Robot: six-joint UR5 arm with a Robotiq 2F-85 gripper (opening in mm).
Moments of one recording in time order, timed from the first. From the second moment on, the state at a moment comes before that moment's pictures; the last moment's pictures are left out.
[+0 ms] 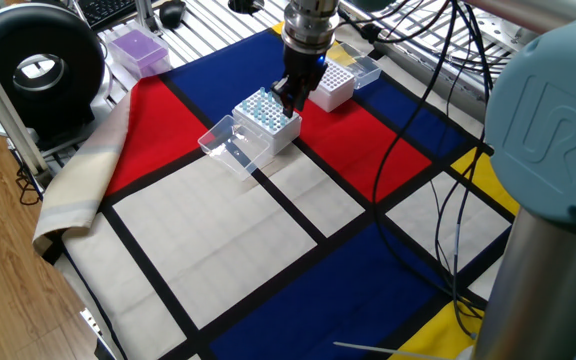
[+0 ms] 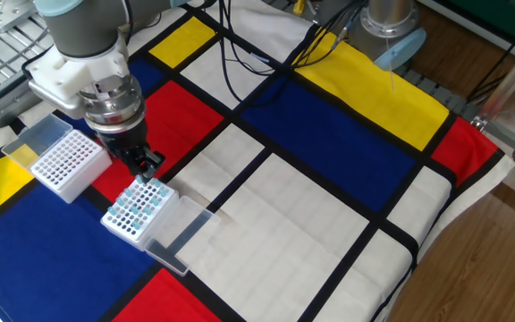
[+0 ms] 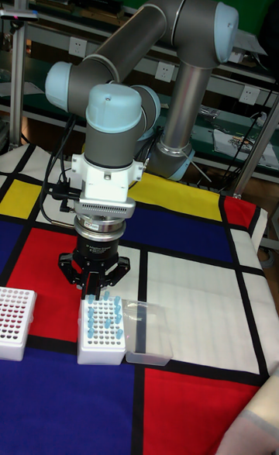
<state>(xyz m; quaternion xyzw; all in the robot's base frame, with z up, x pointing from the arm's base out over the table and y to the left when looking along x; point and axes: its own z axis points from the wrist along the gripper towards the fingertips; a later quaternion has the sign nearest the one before) 0.616 -0.053 0.061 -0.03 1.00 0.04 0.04</state>
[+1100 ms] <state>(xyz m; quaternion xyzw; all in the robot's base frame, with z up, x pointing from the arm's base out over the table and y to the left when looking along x) 0.617 -0.052 0.061 -0.02 1.00 0.04 0.04</state>
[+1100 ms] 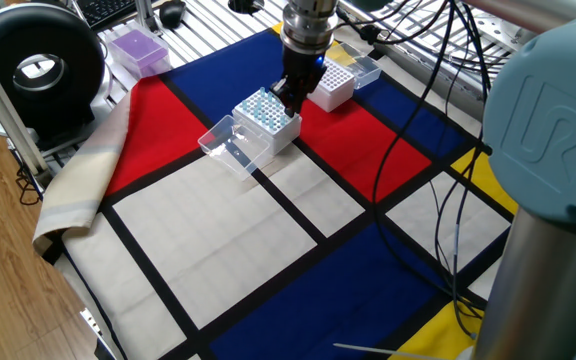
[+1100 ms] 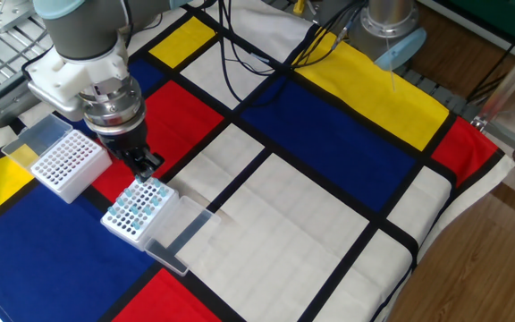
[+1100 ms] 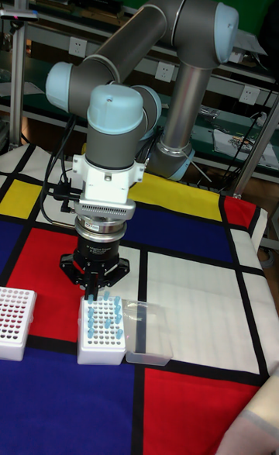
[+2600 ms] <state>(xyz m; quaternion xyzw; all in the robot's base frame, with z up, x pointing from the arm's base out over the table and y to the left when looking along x) 0.617 -0.055 0.092 0.00 1.00 0.02 0.03</state>
